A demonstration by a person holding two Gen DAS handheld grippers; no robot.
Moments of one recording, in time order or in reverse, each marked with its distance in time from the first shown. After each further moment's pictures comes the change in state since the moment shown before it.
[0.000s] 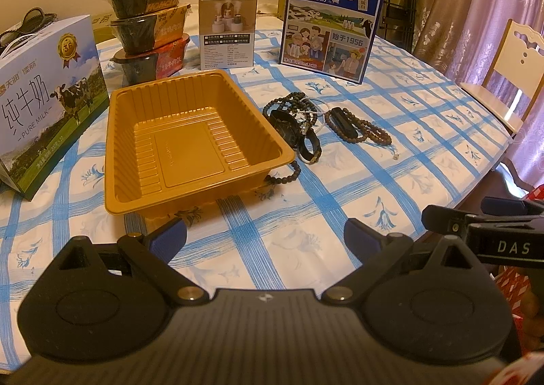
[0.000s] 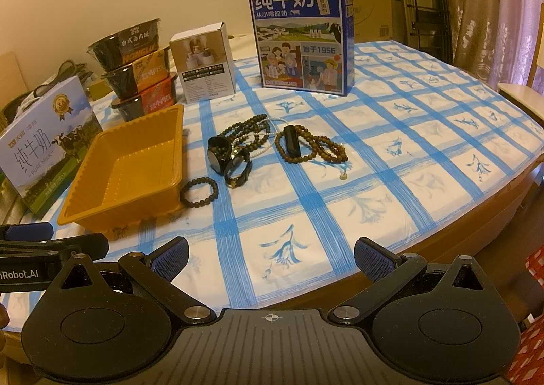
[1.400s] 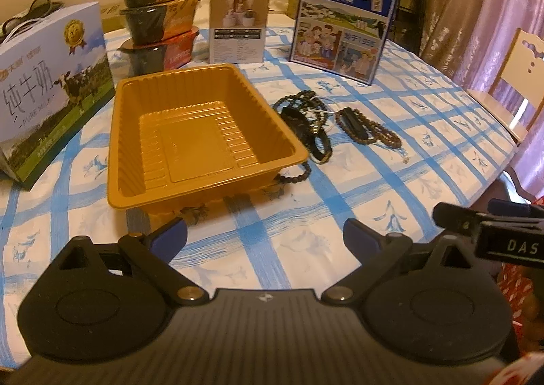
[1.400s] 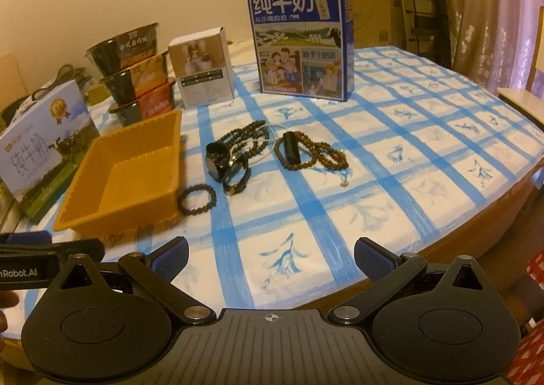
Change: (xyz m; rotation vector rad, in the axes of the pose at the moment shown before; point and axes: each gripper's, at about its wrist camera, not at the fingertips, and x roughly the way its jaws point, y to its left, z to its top) left arm 0.010 0.009 0.002 -0.044 0.005 0.010; right arm 0.007 0.003 0.007 0.002 -0.032 -0.008
